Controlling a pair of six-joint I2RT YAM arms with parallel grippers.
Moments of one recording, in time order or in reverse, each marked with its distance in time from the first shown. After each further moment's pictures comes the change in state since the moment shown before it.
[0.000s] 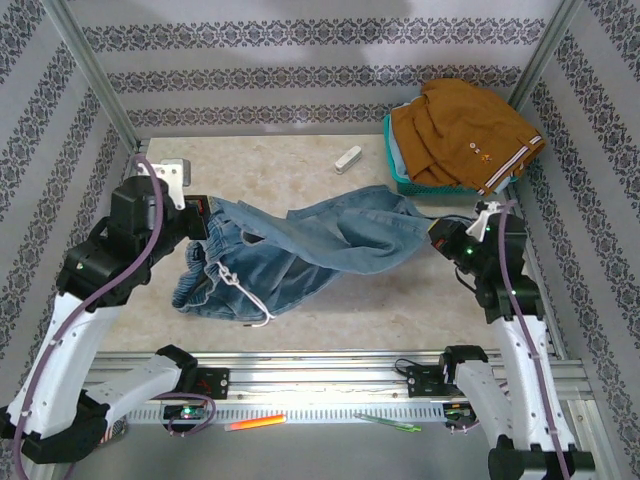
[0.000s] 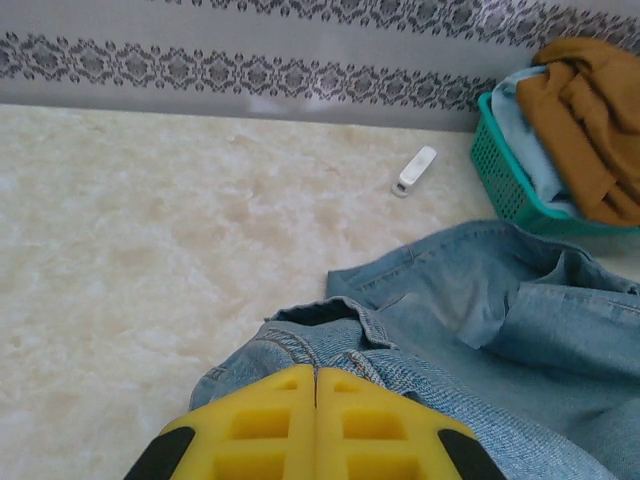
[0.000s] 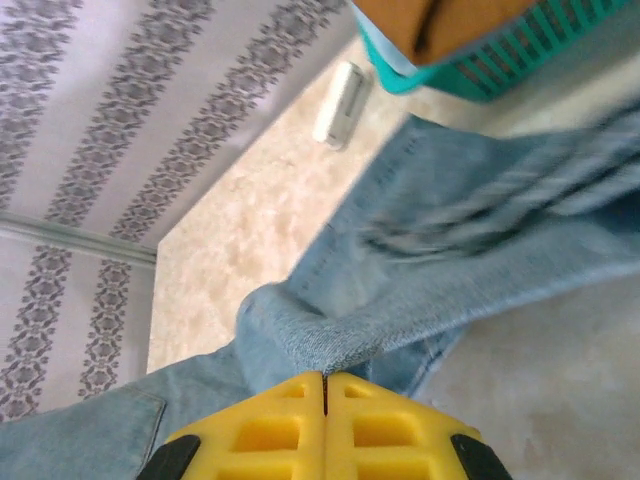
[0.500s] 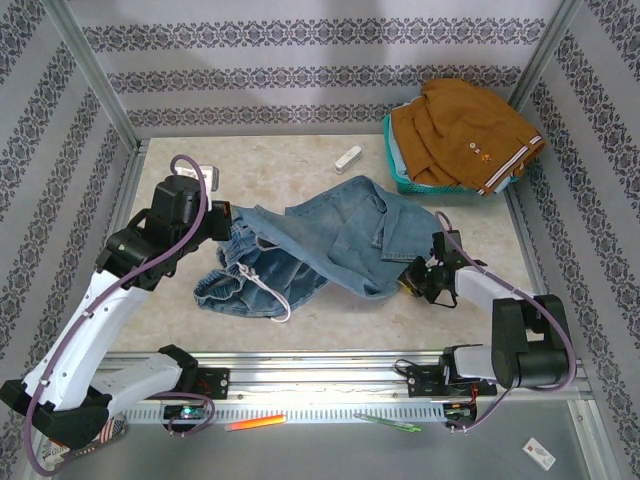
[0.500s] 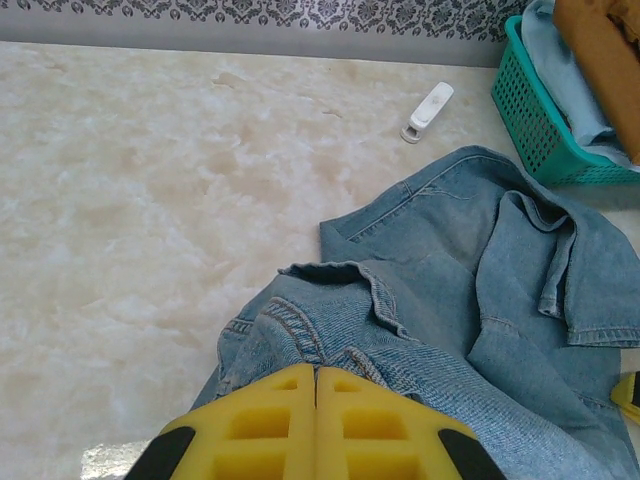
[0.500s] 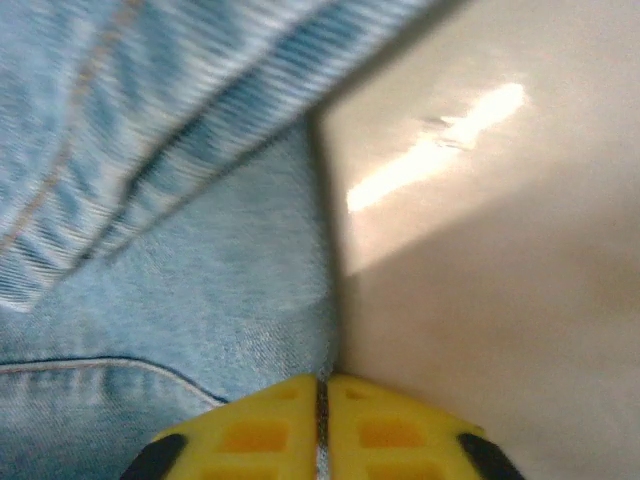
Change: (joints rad) left arm -0.034 0.072 -0.163 0.108 0.001 -0.026; right arm 0.080 0.637 -0.335 0.288 -0.034 0.095
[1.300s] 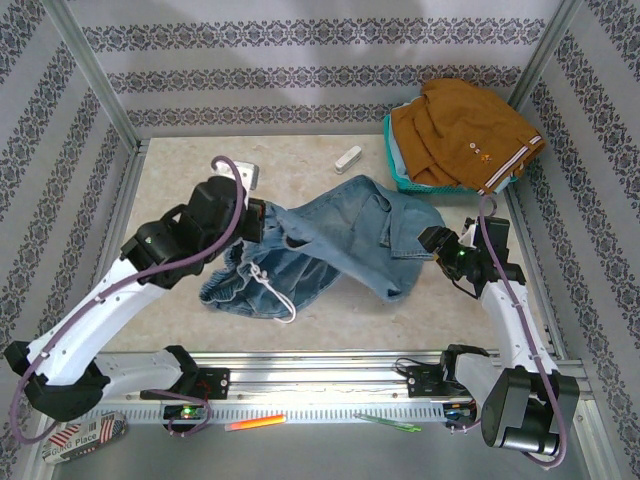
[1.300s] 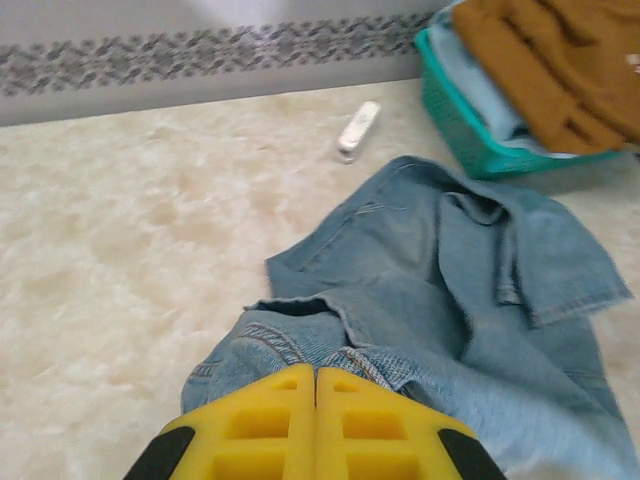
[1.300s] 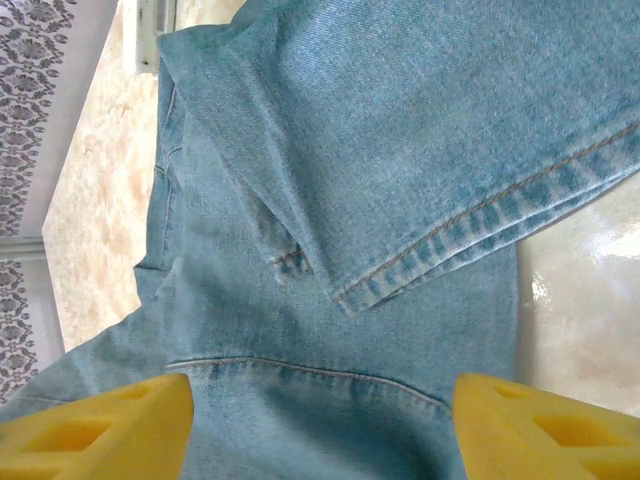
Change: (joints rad) left arm -0.260 0.121 0.125 0.011 -0.177 0.000; right arm -0.223 -0.341 0.121 -0.148 -0.073 -0.128
